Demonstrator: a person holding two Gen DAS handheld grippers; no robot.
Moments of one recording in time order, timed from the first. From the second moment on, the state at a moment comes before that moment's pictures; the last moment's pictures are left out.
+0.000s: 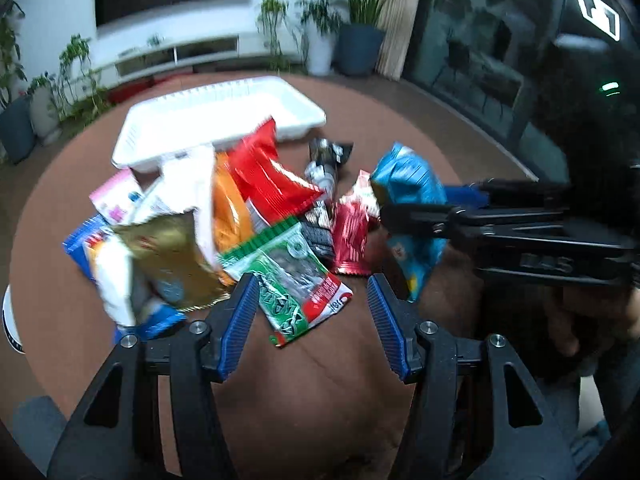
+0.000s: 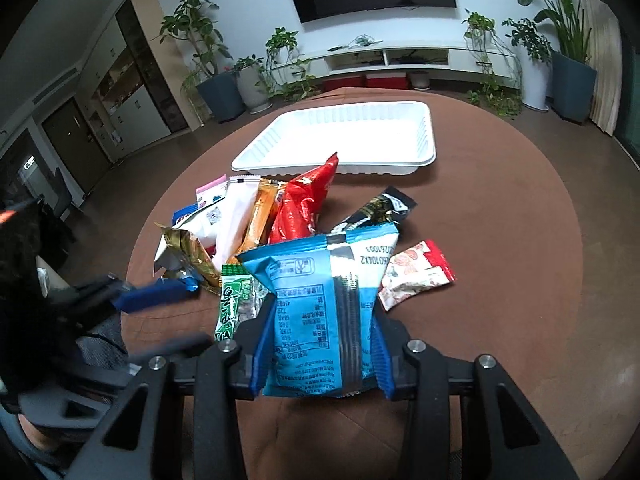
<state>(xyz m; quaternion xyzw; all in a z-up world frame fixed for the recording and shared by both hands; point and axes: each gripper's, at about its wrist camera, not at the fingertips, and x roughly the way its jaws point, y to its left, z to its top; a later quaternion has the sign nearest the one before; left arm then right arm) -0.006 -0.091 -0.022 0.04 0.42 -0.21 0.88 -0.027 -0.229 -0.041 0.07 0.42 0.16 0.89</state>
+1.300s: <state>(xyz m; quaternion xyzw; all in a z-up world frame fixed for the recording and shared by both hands) 0.069 -0.085 -0.061 -0.05 0.51 -0.20 0.83 -0.035 -0.233 -0.052 0.10 0.42 0.16 0.89</state>
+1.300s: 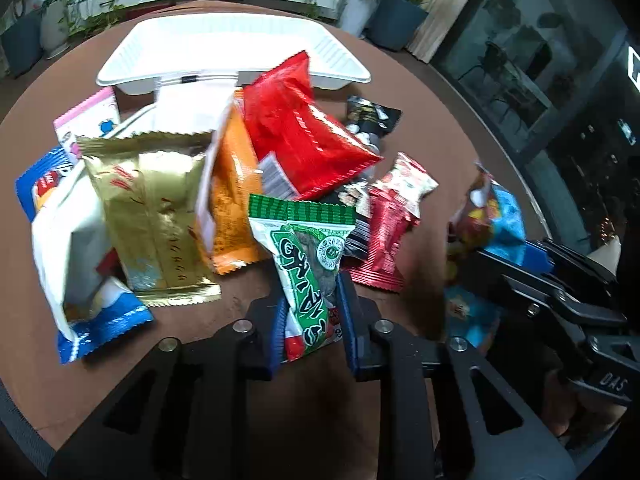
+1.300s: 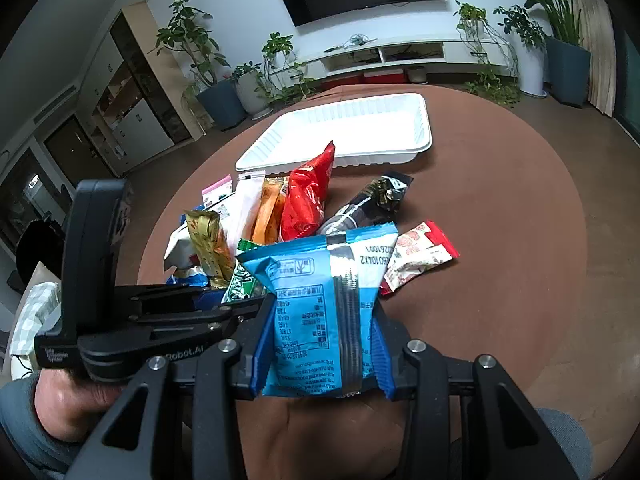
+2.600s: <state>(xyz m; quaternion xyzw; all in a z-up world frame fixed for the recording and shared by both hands) 0.021 -0.045 -0.028 -0.12 0.46 -0.29 0.83 -0.041 -0.244 -0.041 0.16 0.41 0.16 0.88</state>
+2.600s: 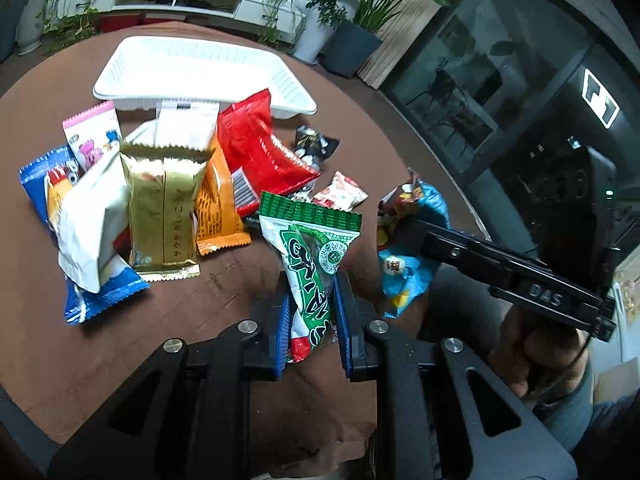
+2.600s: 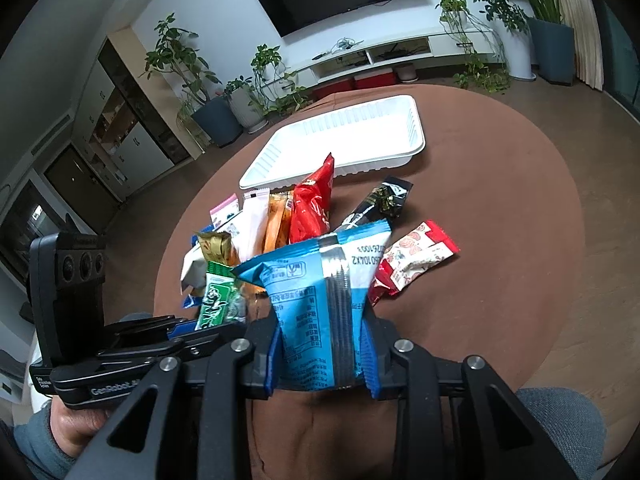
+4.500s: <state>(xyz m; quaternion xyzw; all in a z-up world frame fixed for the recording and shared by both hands) 0.327 0.018 -0.044 0.05 0.56 -0.17 0.81 0.279 -0.230 -0.052 0.06 0.52 0.08 0.84</state>
